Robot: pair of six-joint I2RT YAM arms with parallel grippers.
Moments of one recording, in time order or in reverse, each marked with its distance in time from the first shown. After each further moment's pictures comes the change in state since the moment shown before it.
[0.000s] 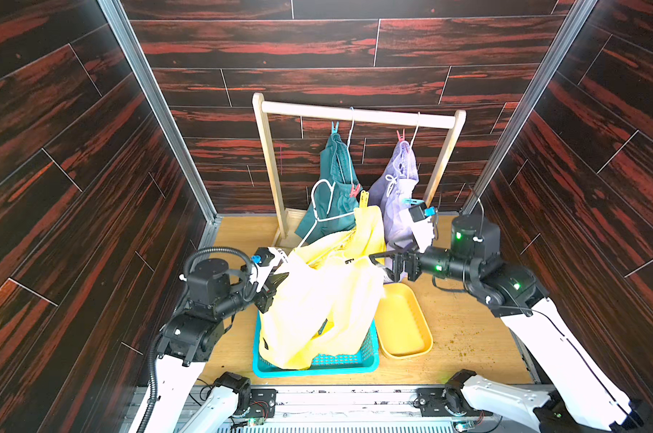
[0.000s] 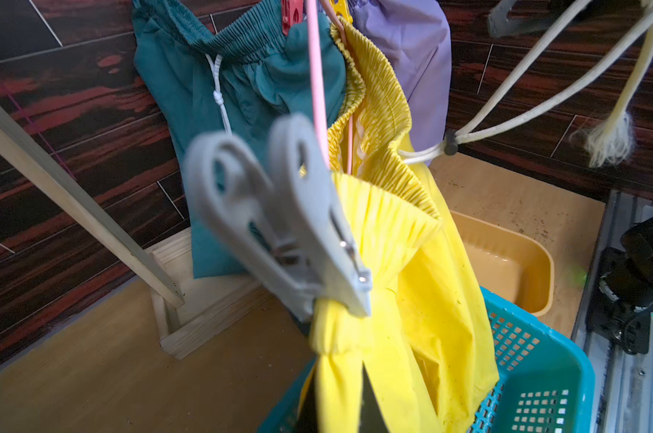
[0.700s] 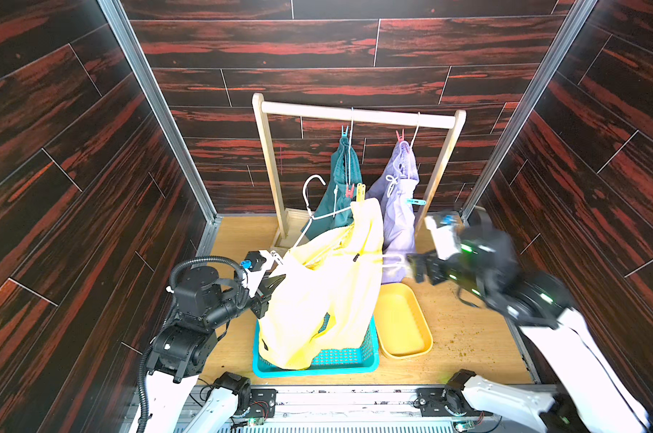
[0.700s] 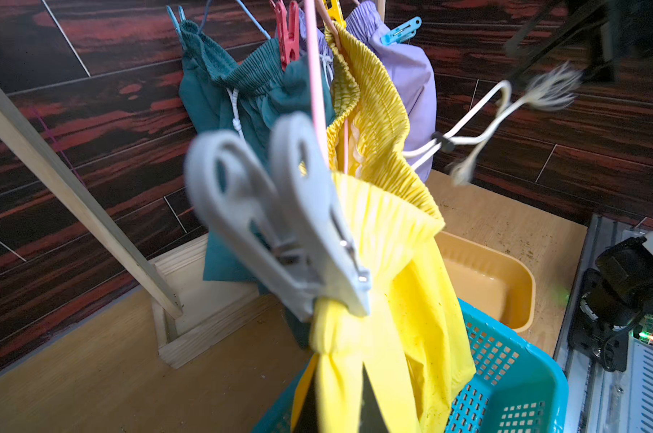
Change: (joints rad) left arm 0.002 -0.085 0.000 0.010 0.007 -0.059; right arm 0.075 -0.132 0.061 -0.320 0.703 -0.110
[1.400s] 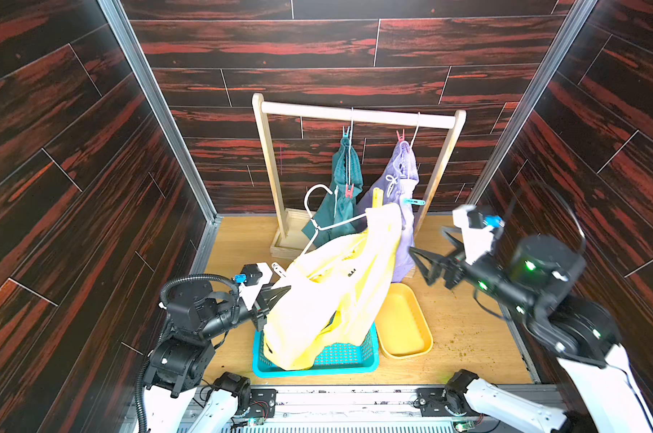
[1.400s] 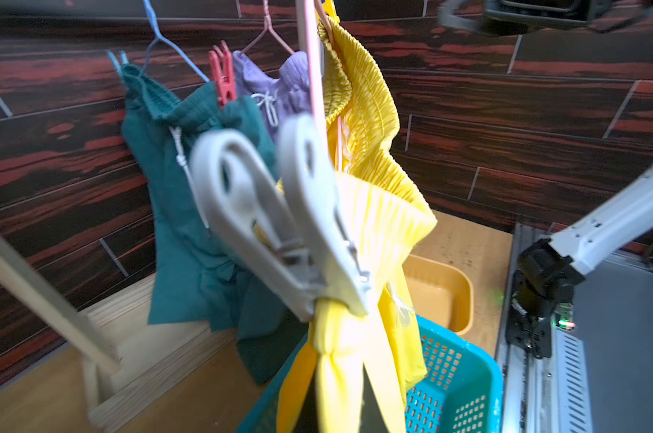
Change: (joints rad) left arm 0.005 -0.082 -0.068 0.069 0.204 -0.048; right arm -0.008 -0.012 0.030 0.287 -0.380 -0.045
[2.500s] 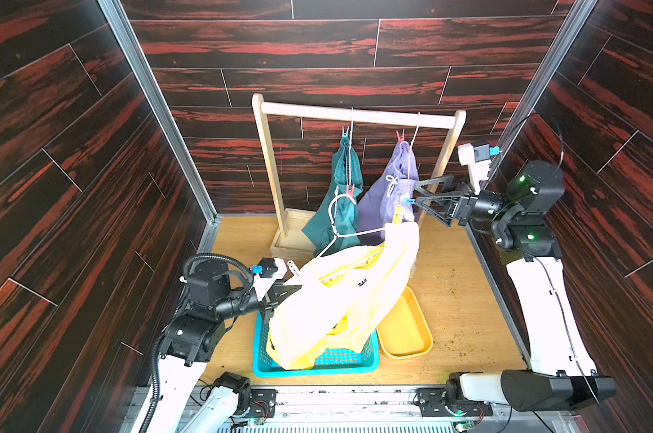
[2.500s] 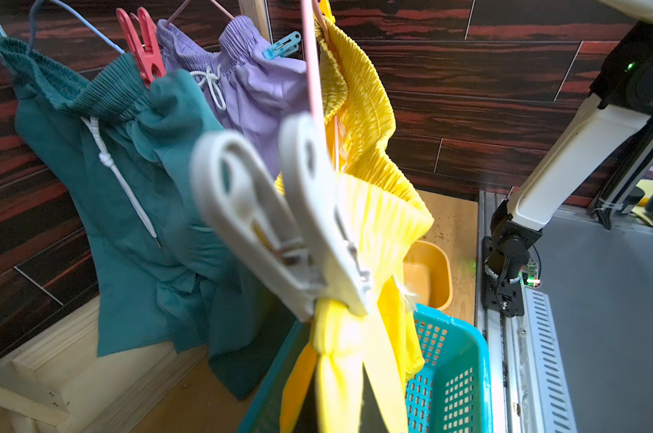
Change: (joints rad) left arm 0.000 0.151 0.024 -0.008 0.129 0.159; right arm -0.611 0.372 0.104 0.552 -1.204 0.383
